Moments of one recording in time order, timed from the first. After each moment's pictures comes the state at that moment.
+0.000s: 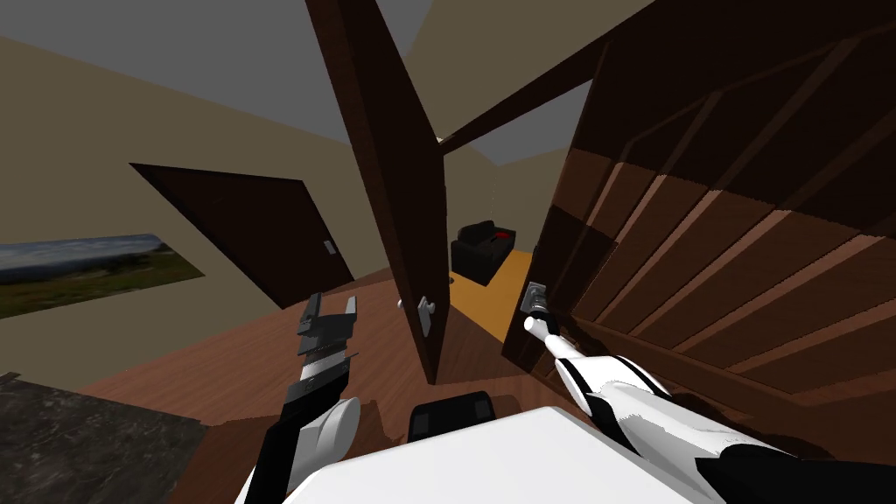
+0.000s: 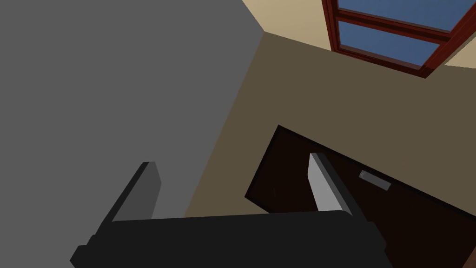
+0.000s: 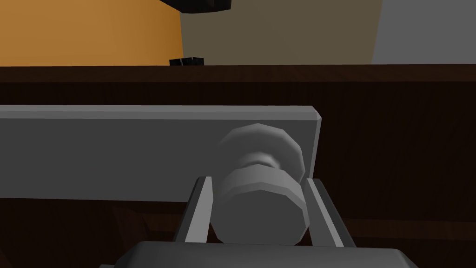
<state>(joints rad) -0.40 -0.46 -0.18 -0.43 -0.83 -0.63 0.31</state>
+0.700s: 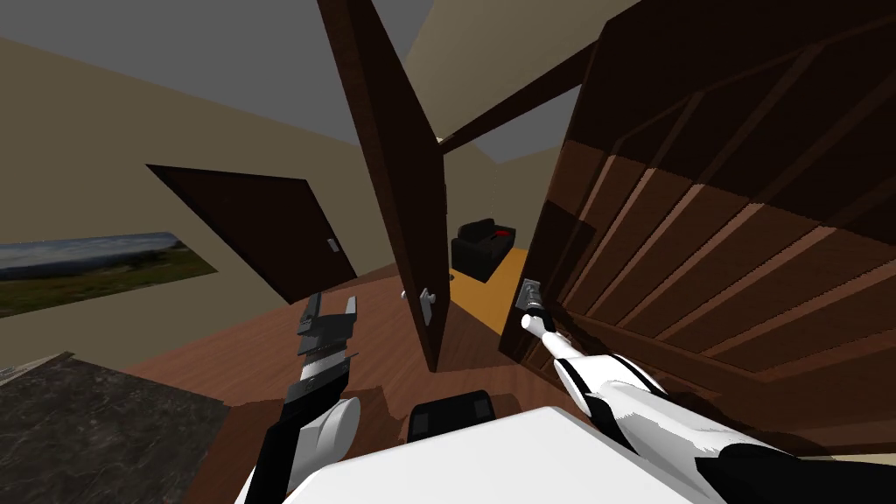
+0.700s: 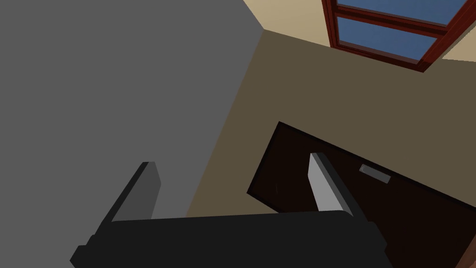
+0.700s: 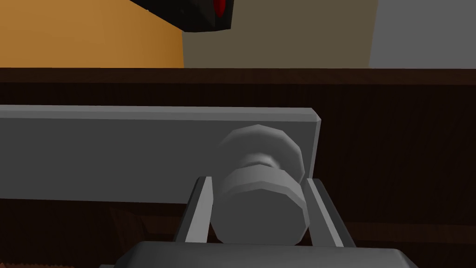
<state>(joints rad) -0.41 -0.45 -0.16 -0.47 -0.79 -0.61 0.29</state>
